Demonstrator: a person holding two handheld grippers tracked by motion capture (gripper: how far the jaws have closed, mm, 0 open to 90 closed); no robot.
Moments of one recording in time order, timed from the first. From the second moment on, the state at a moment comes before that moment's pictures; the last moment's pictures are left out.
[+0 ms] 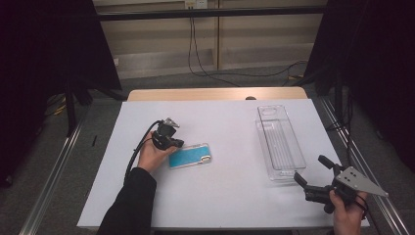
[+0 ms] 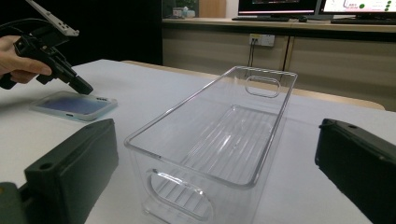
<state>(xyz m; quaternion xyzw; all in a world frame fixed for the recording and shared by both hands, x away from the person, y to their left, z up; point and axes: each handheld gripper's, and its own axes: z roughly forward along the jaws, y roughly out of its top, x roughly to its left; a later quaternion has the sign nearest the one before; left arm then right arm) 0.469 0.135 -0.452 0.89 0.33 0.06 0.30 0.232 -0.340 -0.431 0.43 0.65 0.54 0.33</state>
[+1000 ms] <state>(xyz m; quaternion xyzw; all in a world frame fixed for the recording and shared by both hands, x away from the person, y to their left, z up) 0.449 0.139 -0.450 0.89 0.34 0.07 0.30 0.233 -0.339 -0.431 0.43 0.65 0.54 0.33</state>
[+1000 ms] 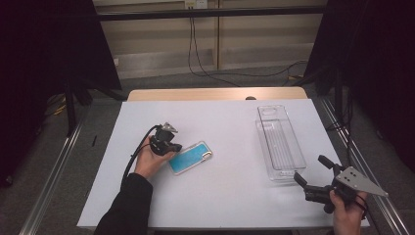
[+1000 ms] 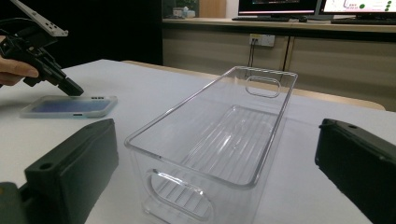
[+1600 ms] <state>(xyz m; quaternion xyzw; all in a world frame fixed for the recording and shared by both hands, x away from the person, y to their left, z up) 0.442 0.148 -0.451 0.88 0.34 0.06 0.31 0.232 -0.339 -0.431 0.42 0.65 0.54 0.32</state>
